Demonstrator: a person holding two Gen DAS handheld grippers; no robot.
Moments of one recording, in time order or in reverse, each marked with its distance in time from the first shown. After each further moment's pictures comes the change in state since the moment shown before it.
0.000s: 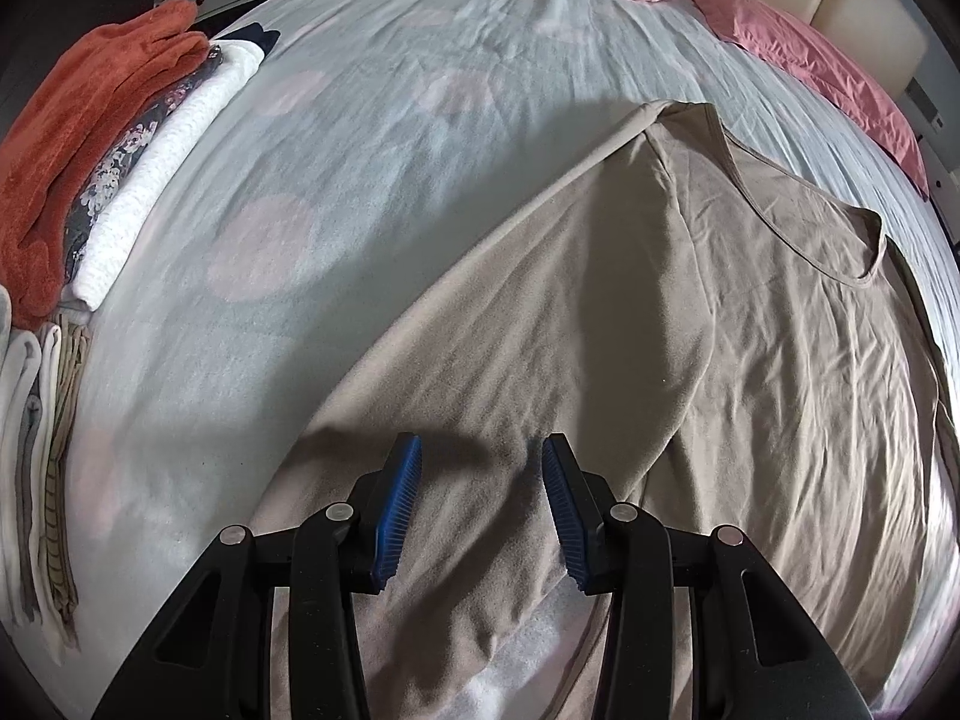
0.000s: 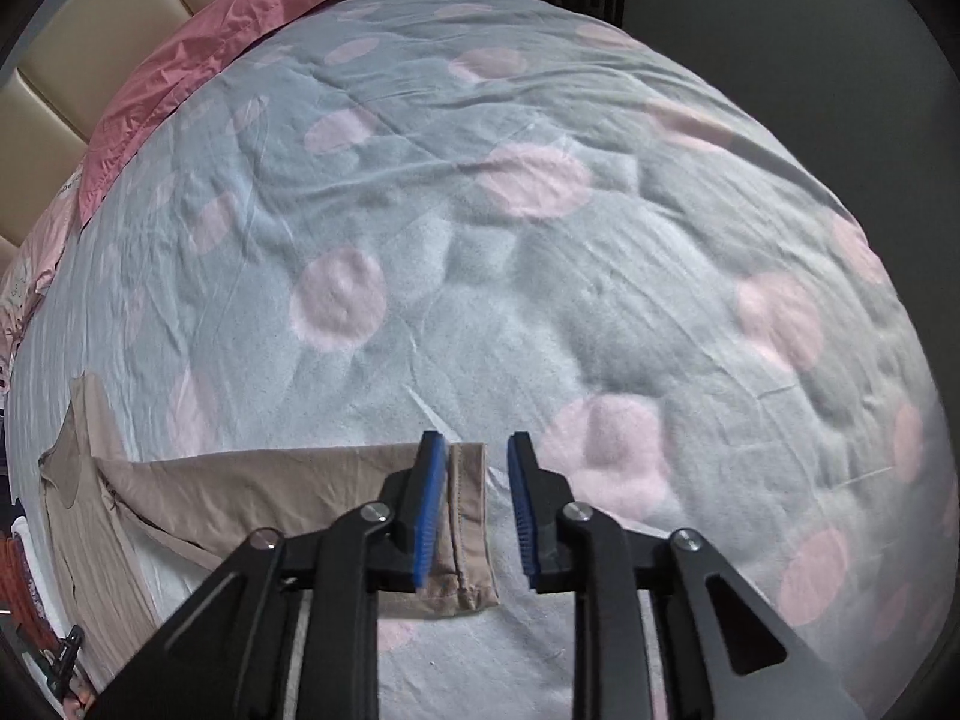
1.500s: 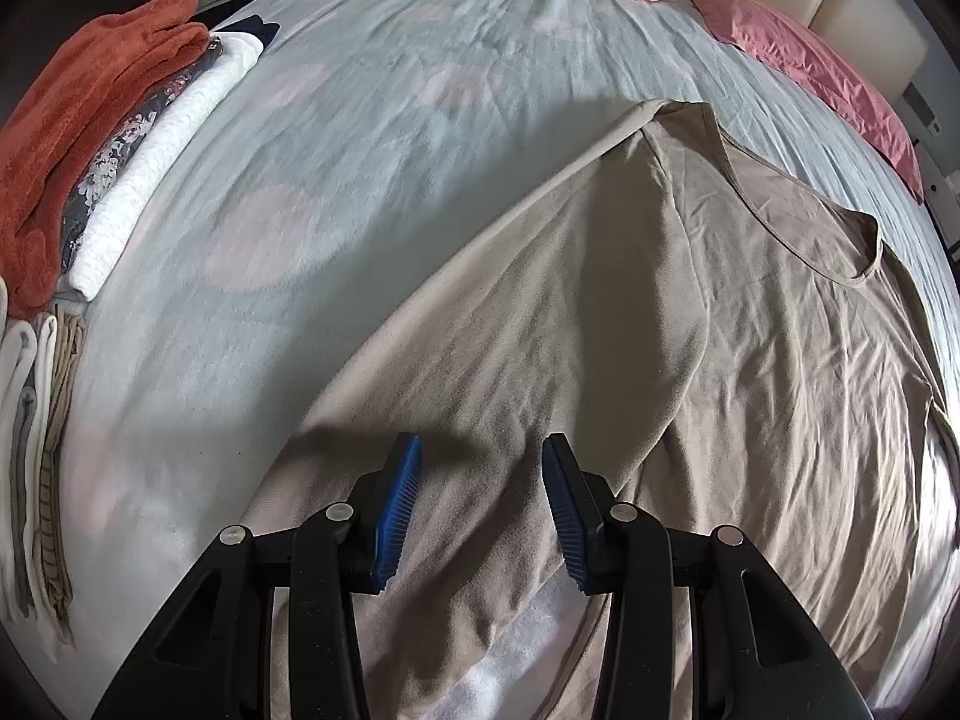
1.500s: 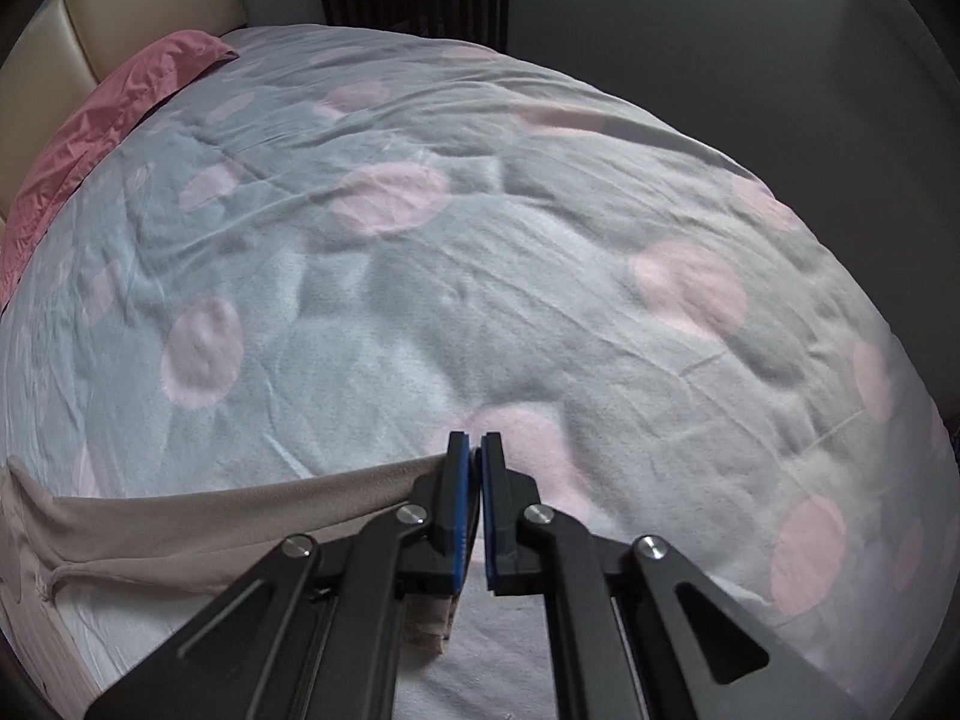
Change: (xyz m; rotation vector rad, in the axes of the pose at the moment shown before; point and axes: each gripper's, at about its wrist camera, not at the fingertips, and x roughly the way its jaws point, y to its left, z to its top) left arm -0.001 0.007 -0.002 -0.011 0.014 -0.027; right arm 0.015 -0.034 -0.012 0.191 -0.183 -0.219
